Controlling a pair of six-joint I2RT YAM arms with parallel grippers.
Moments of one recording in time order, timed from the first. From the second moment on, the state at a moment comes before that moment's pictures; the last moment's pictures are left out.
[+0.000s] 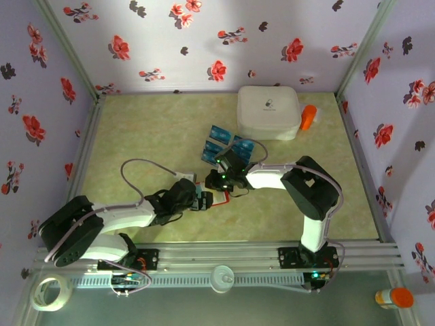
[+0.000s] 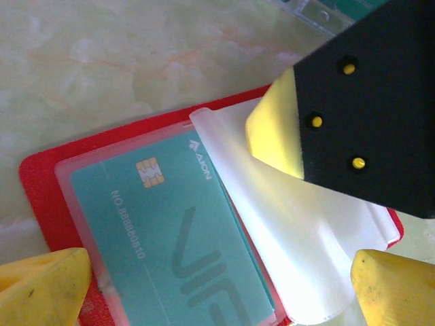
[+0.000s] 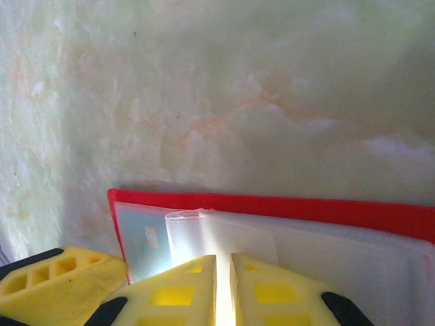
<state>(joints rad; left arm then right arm) -0.94 1.34 0.44 0.08 -0.18 -0.72 0.81 1.85 0.96 -0.02 -0.35 0.90</state>
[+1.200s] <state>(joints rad) -0.96 1.32 0.44 0.09 -0.19 -0.70 0.74 1.54 0.96 -0.41 -0.10 0.67</state>
